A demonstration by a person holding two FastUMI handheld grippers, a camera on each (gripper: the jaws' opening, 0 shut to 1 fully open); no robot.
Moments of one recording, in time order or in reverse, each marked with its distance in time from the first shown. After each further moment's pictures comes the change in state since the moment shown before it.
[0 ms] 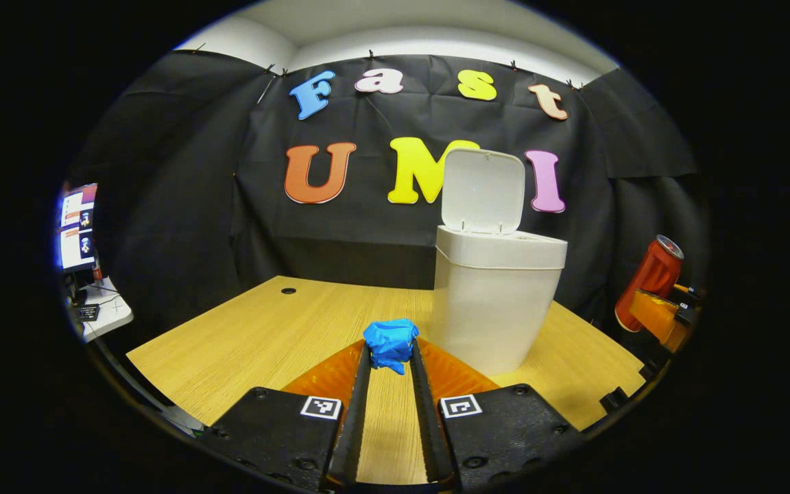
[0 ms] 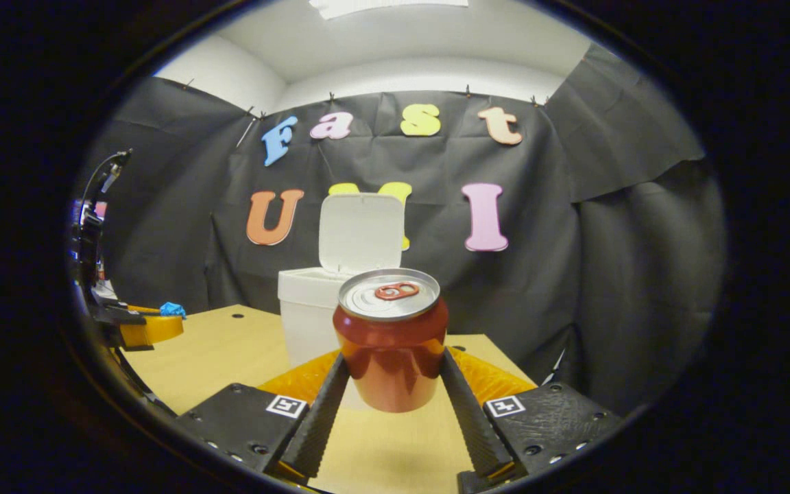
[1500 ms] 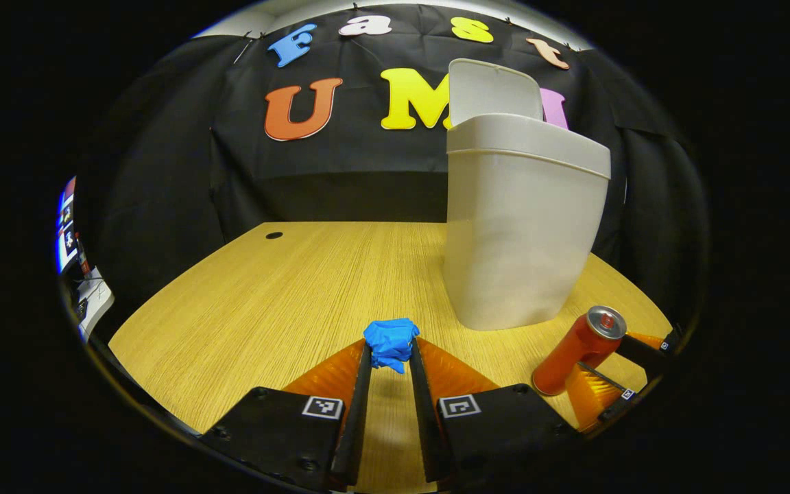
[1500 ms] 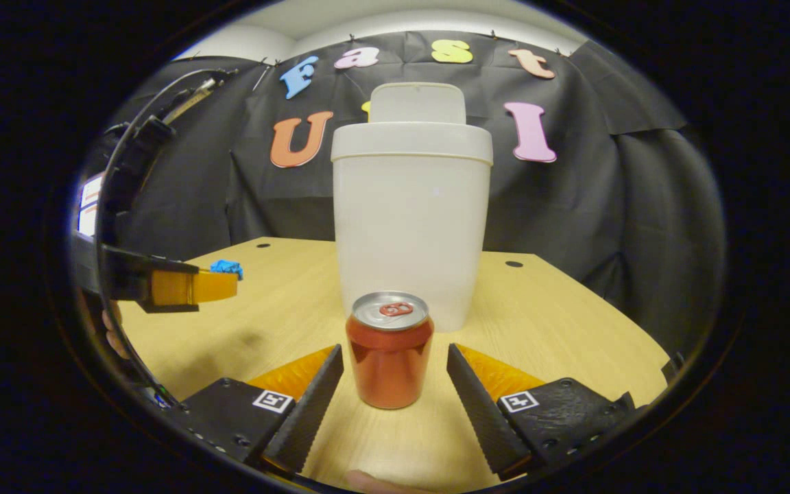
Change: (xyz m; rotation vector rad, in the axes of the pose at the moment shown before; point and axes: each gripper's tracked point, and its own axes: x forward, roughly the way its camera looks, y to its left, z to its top) left arm 0.071 0.010 -0.116 0.066 0.278 -0.027; right arm 0.041 0.116 -0.202 0.019 0.350 0.092
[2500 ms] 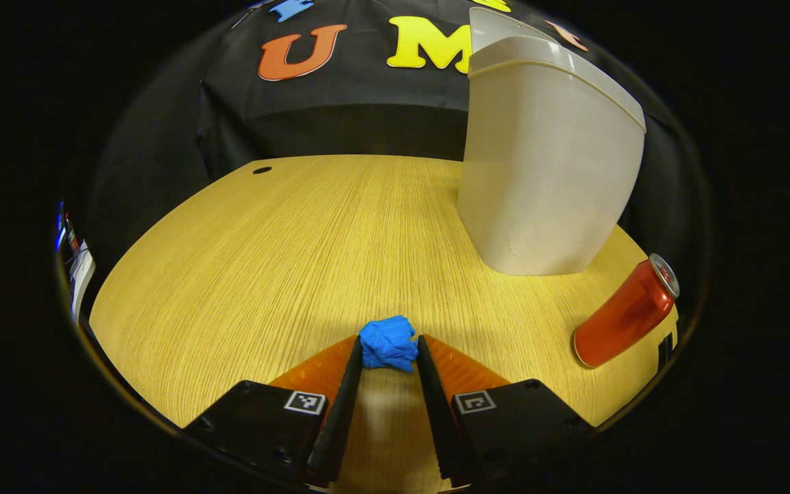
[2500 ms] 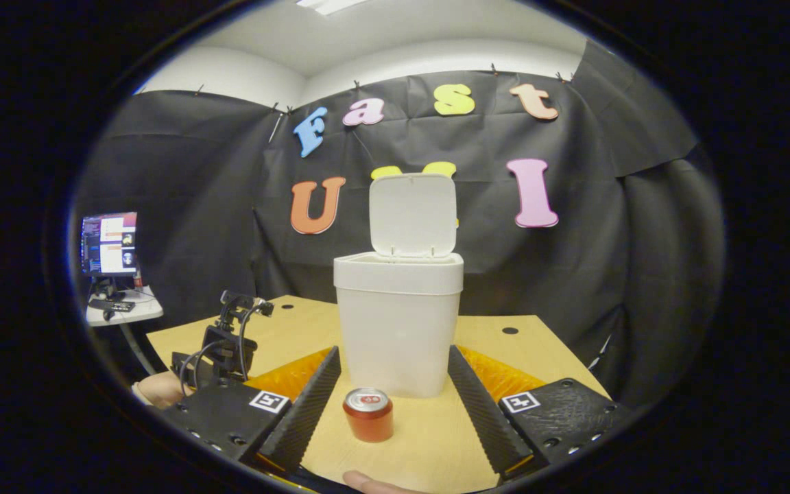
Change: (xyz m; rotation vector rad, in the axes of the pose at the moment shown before) left arm 0.048 0.012 -0.082 -0.036 0.276 -0.024; right arm -0.093 -0.034 0.135 -0.003 -0.201 0.123
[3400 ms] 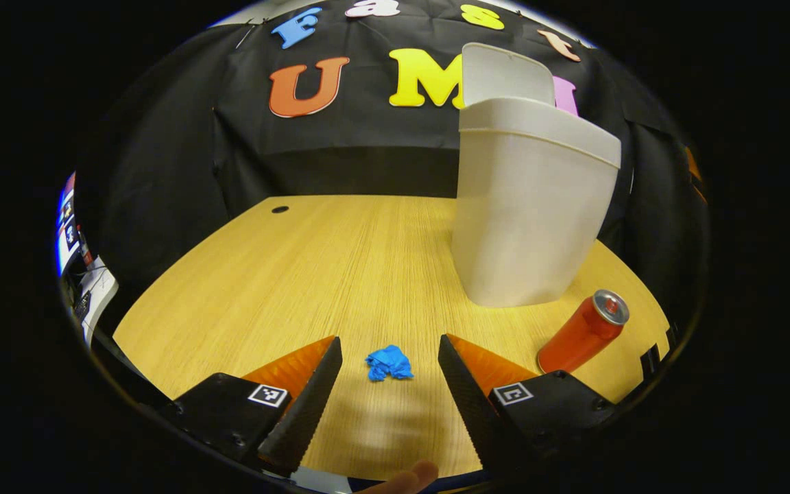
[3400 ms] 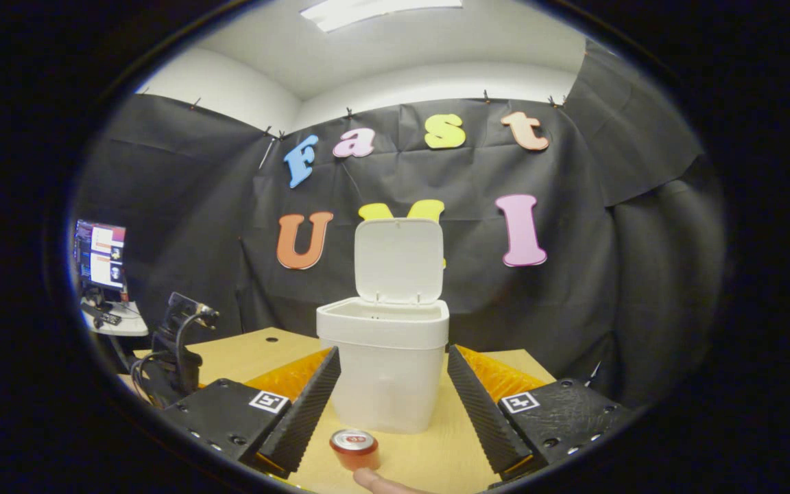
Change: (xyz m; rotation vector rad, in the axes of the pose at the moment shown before) left arm -0.056 -0.001 0.026 0.009 -0.080 0.033; right arm 0.010 -0.019 0.061 -0.001 -0.151 -0.041
